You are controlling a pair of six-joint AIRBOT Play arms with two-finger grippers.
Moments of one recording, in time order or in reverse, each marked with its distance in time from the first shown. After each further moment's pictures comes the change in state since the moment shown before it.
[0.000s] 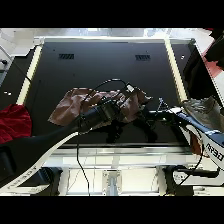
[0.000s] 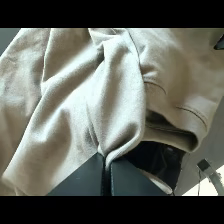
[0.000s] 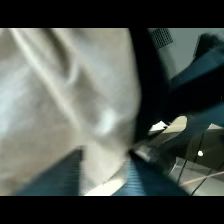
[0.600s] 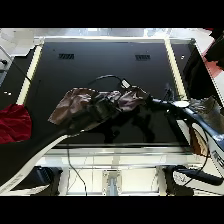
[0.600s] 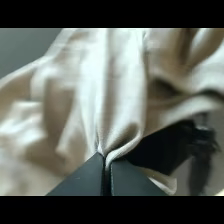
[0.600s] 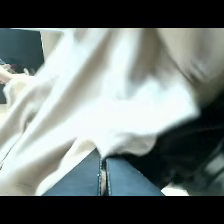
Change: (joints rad) left arm 0.002 0.133 0.000 0.141 -0.150 0.007; right arm -0.019 0.154 0.114 0.083 -0.050 -0.245
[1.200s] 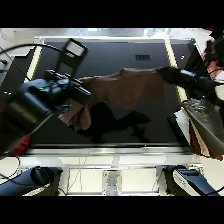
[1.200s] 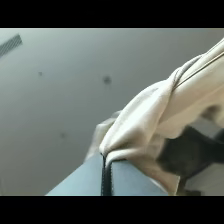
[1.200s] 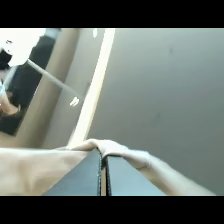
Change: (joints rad) left arm 0.105 0.402 0.000 0.105 -0.101 0.001; right arm -0.069 0.349 0.353 -0.452 0.100 0.224
